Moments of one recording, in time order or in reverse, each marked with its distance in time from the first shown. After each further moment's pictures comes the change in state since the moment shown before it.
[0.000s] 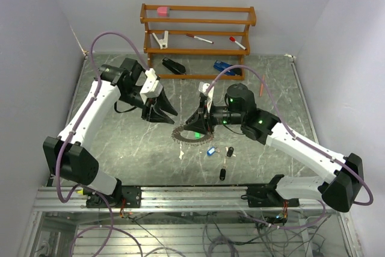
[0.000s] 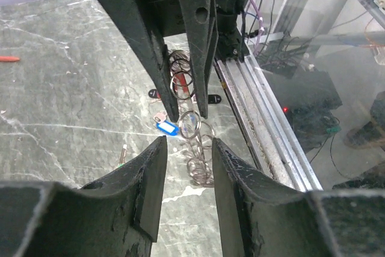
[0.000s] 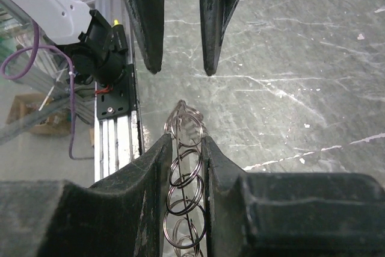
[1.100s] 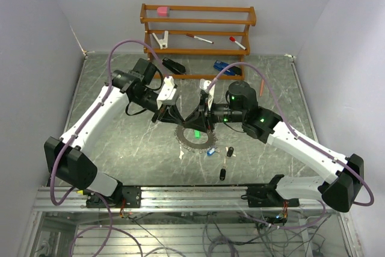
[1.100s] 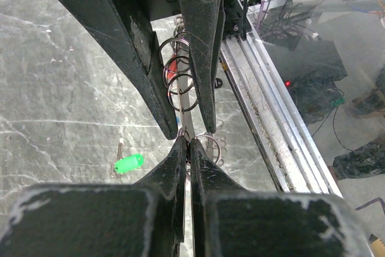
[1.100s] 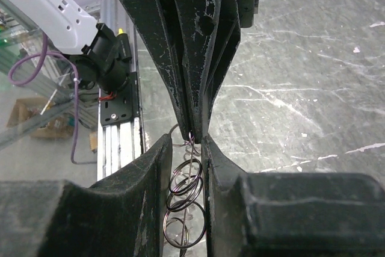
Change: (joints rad) left arm -0.148 -0.021 -0.047 0.237 -0.151 -0.213; right arm 0.000 0.000 0.044 -0.019 -0.014 0.002
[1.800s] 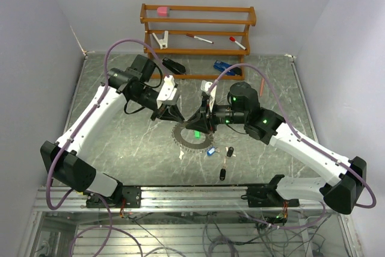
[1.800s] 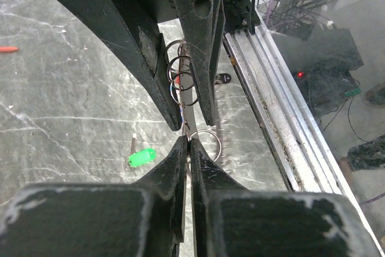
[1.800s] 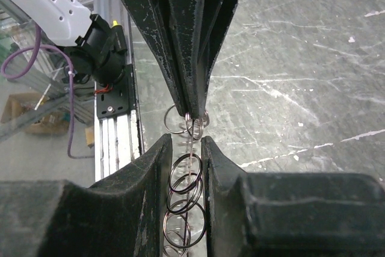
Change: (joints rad) left arm -0.010 -0.023 0.062 -0.007 -0.064 -0.032; right arm 0.000 -0.024 0.000 -0.057 0.028 -0.022
